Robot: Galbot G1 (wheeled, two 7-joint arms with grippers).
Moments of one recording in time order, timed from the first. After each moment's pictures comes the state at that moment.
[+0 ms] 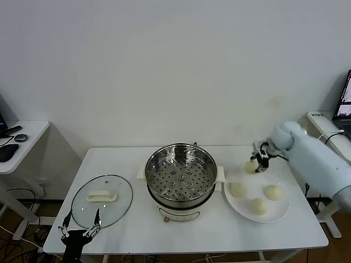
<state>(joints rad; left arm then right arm) 1.72 -1.39 -0.74 -1.95 -0.14 -0.17 -0.02 0.18 0.82 -0.65 1.11 -0.17 -0.03 -1.23</state>
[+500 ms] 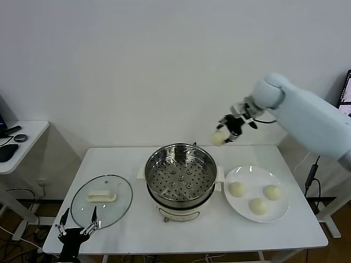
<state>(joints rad) 1.72 -1.40 -0.76 -1.97 -0.15 -0.17 -0.02 0.47 1.02 -0.98 1.20 0.04 0.19 -1.22</state>
